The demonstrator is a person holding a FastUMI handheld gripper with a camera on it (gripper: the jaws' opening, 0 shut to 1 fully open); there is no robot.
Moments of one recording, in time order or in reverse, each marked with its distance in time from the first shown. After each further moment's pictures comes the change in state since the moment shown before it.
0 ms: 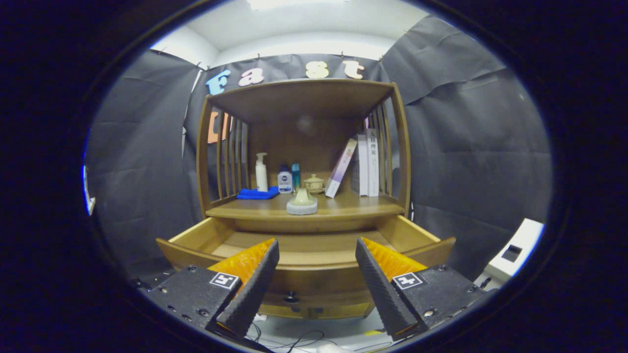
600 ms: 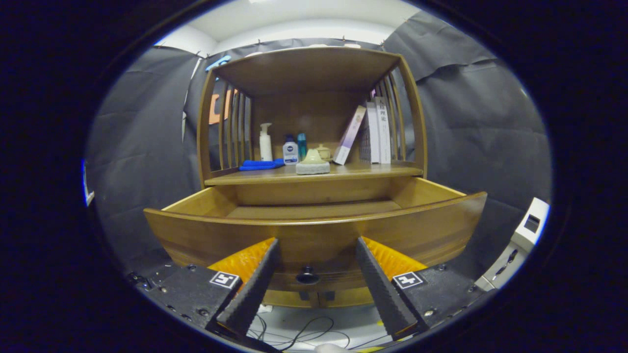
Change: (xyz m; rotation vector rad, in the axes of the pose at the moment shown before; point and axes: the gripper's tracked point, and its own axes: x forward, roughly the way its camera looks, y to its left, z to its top) arm 0.026 0.030 -0.059 -0.017 0.071 0.000
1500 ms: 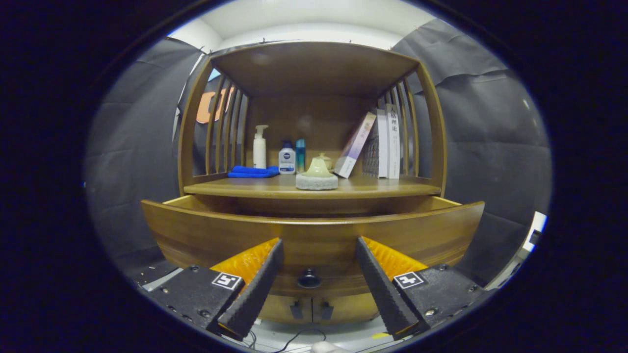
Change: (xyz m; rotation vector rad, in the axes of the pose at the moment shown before) arm 0.083 0.014 0.026 -0.028 -0.057 -0.046
